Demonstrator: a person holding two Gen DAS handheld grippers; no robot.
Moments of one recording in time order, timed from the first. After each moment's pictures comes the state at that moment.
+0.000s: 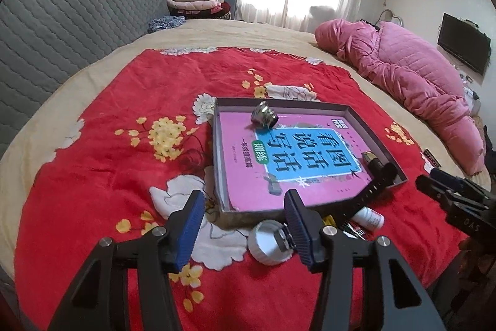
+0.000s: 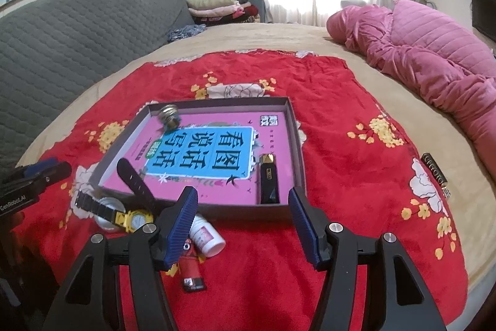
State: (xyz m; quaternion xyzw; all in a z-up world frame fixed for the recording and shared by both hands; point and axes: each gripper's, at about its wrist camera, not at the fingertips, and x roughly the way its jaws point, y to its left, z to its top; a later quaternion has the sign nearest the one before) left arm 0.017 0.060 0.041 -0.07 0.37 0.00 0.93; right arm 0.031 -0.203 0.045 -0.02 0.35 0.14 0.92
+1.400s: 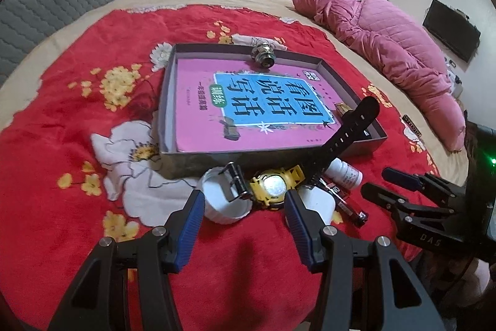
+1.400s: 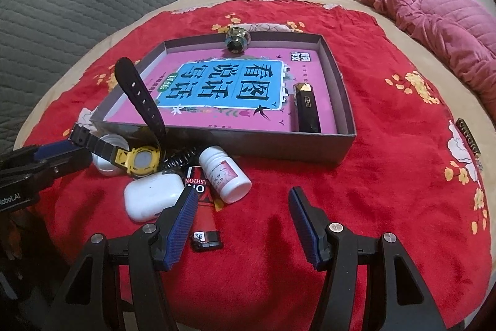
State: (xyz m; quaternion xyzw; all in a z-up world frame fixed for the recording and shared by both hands) left arm 0.020 0.030 -0.003 -0.10 0.44 -0.07 0.89; right arm 0.031 -0.183 -0.010 -0.04 0.44 0.18 0.88
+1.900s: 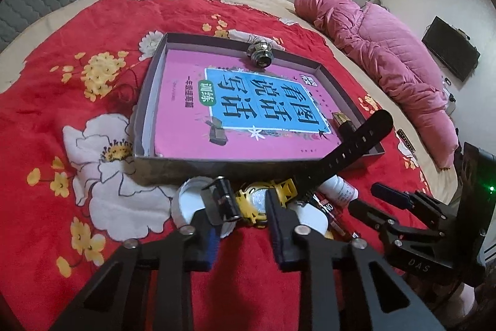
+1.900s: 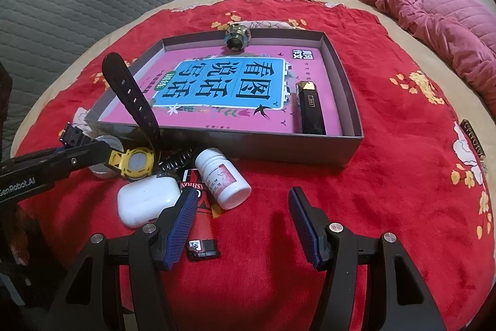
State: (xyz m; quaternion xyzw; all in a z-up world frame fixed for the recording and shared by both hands) left arm 0.039 0.026 -0.016 -0.14 0.44 -0.08 0.88; right arm 0.039 -0.179 -0.017 -0.05 0.44 0.18 0.88
